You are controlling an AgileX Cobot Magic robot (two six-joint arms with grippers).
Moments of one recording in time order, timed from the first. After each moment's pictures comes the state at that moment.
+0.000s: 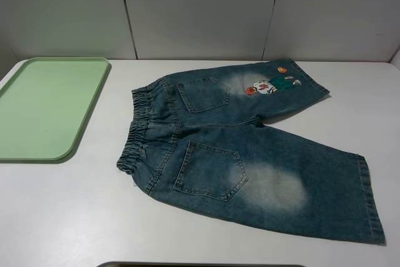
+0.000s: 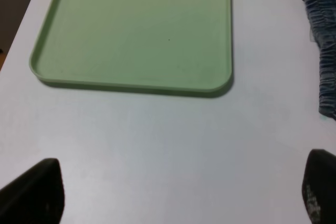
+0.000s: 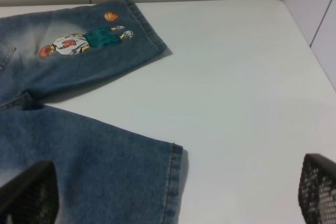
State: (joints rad) left arm -0.03 -0.01 -0.48 0.15 1.07 -0.13; right arm 0.02 -0.01 -0.49 -0.09 1.02 0.03
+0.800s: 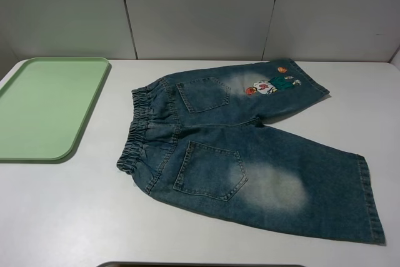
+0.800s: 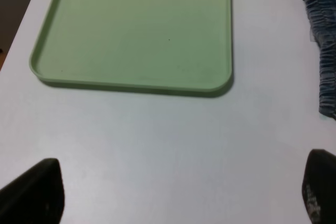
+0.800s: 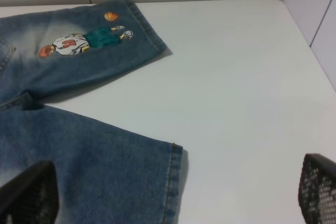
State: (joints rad) left arm -0.03 -0.01 -0.48 0.15 1.07 -0.13; right arm 0.02 -0.01 -0.49 -0.09 1.02 0.03
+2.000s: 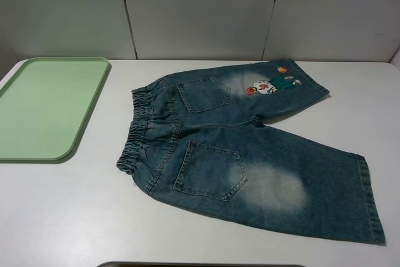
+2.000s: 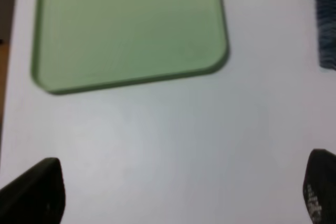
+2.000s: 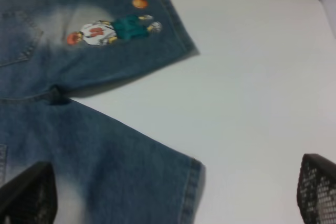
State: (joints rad) left arm -0.06 0.44 -0.72 0.09 1.09 0.11; right arm 0.02 0.51 -0.77 0.02 0.96 -0.12
